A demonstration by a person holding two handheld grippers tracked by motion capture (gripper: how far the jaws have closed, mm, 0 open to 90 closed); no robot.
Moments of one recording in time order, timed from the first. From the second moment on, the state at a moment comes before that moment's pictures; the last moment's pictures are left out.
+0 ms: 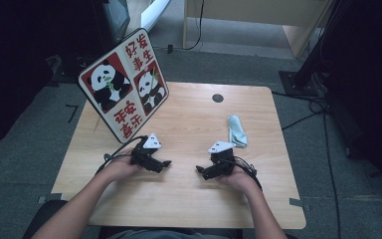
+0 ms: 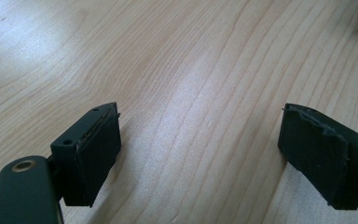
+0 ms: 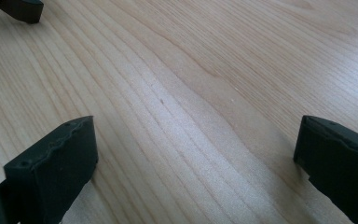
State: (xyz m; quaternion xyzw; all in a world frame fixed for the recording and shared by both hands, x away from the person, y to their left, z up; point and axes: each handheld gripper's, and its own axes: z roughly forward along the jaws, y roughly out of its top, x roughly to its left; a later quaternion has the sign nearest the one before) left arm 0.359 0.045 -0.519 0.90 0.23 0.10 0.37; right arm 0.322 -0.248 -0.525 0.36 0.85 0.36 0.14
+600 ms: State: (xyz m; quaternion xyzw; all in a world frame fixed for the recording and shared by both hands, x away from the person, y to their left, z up) left arm 0.355 0.041 -0.519 0.89 0.25 0.11 0.36; right arm 0.322 -0.249 -0.525 0.36 0.85 0.36 0.14
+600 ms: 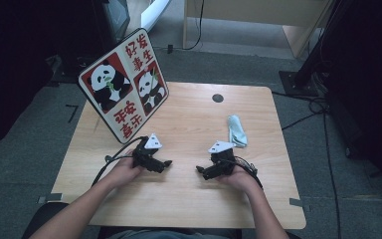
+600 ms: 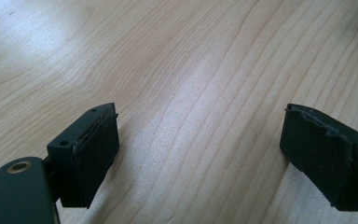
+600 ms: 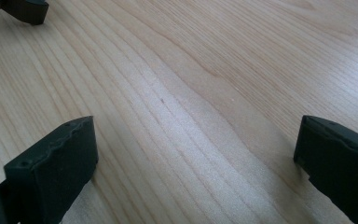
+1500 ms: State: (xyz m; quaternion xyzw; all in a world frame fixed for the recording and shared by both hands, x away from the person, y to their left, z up) left arm 0.364 0.076 -0.479 0.89 0.26 0.05 0.38; right arm 0.322 -0.249 -0.525 0.36 0.85 0.36 0.14
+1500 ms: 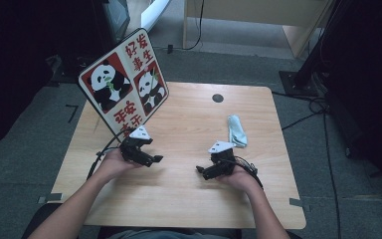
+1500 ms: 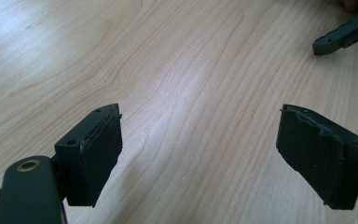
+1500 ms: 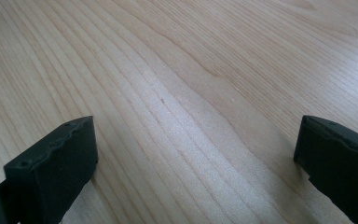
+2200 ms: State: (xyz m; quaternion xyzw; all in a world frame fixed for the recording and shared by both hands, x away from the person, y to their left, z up) left arm 0.357 0.123 -0.456 0.88 0.28 0.04 0.39; right arm 0.322 -0.248 -0.525 0.36 0.85 0.36 0.14
